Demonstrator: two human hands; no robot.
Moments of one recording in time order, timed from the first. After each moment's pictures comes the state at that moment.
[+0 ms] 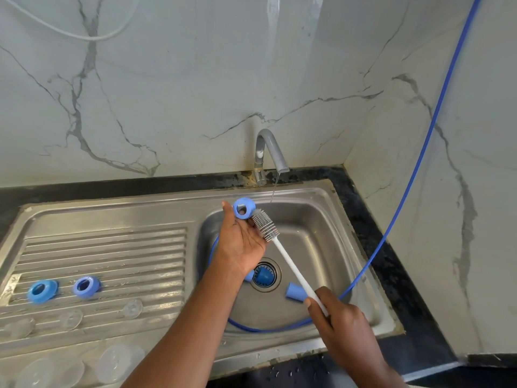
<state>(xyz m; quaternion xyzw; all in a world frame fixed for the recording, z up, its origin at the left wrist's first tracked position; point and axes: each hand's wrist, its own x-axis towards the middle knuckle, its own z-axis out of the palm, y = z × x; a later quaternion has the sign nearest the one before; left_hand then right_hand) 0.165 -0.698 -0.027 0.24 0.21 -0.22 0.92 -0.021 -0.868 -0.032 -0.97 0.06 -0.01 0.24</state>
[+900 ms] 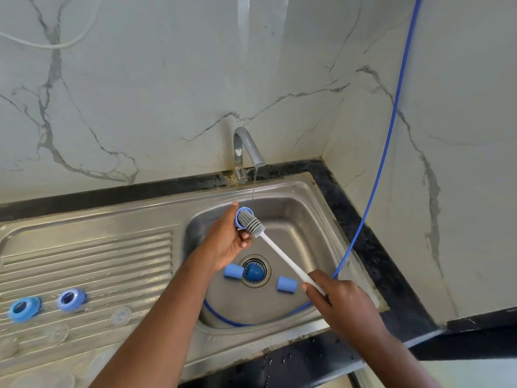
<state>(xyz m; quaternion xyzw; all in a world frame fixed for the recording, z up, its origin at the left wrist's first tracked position) 0.168 -0.687 -0.036 0.51 0.08 -0.32 0.80 -0.026 -0.891 -0.021 -0.98 0.06 0.04 0.17</state>
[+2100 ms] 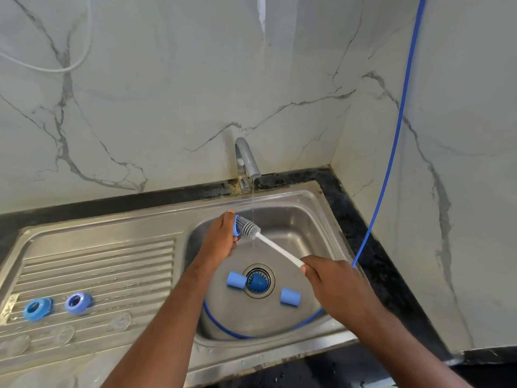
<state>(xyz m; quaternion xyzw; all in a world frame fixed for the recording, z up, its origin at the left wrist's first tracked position) 0.176 -0.705 -0.028 0.76 0.10 -0.17 0.62 0.033 -0.913 0.011 -0.97 0.06 0.09 0.21</state>
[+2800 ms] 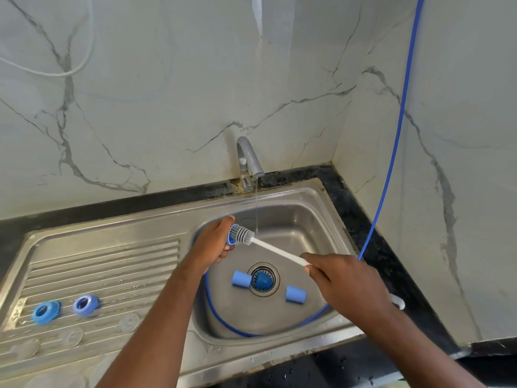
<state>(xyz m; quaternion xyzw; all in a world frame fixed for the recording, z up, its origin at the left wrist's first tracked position) 0.179 -0.673 -0.026 0.78 0.08 -0.22 0.57 0.026 -0.911 0.022 -0.99 0.01 0.01 0.13</state>
